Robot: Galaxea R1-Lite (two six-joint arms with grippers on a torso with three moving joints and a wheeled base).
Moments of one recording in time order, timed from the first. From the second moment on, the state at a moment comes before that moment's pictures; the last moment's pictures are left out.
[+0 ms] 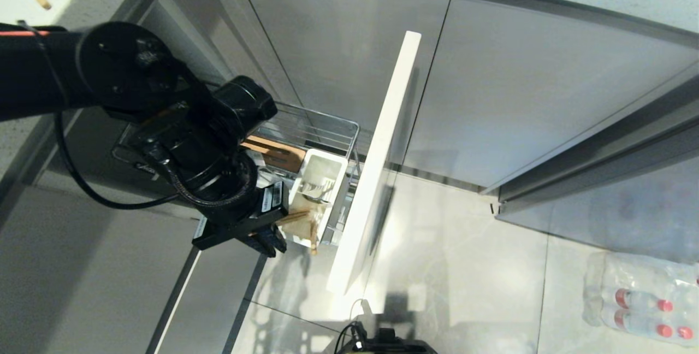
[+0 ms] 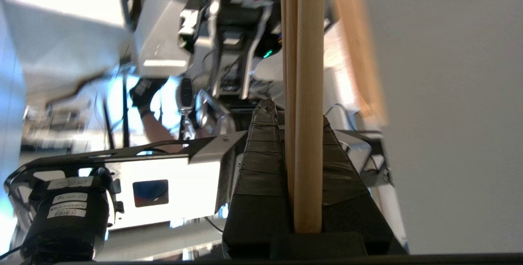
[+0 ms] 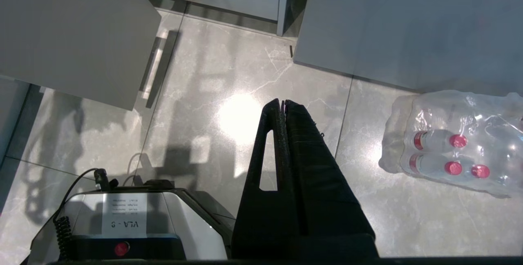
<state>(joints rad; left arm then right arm) -0.51 1.83 -1.76 1.18 -0.14 -0.68 0.00 0.00 0.00 0.00 -0.01 0.03</state>
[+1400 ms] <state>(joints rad) -0.62 1.52 -1.87 1.28 -0.14 -0.73 0.00 0.00 0.00 0.00 -0.01 0.03</state>
